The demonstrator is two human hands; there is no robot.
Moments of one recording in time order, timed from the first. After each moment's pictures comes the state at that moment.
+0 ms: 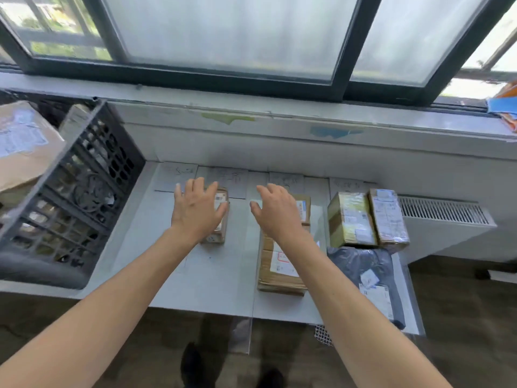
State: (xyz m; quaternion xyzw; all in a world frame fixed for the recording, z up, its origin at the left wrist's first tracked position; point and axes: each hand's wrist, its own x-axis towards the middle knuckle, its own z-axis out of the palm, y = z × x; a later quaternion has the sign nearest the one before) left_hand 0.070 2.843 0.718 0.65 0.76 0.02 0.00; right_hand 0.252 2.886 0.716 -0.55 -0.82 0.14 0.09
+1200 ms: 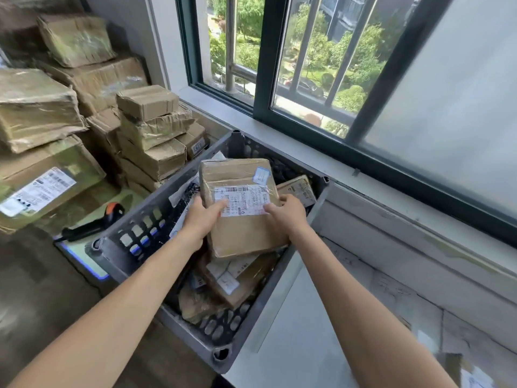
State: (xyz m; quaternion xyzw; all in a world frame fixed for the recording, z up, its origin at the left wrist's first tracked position) left_hand -0.451 2.817 0.725 0.11 0.77 0.53 0.34; right_hand -0.304 2.962 0.741 -0.50 -0.73 0.46 0.09
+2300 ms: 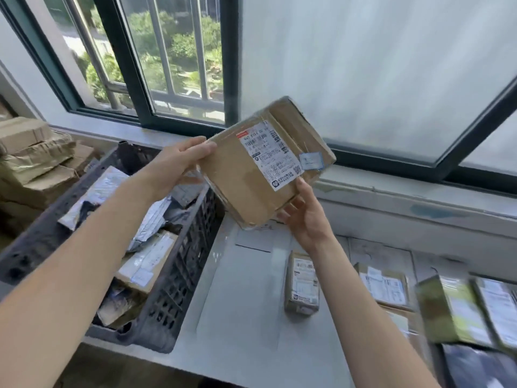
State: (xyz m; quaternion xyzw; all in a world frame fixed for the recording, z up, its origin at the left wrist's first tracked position) left_hand -0.293 2.904 0.879 0.44 0.62 0.47 0.45; right_hand -0.018 2.949 0.804 -0.34 -0.31 0.76 0.46
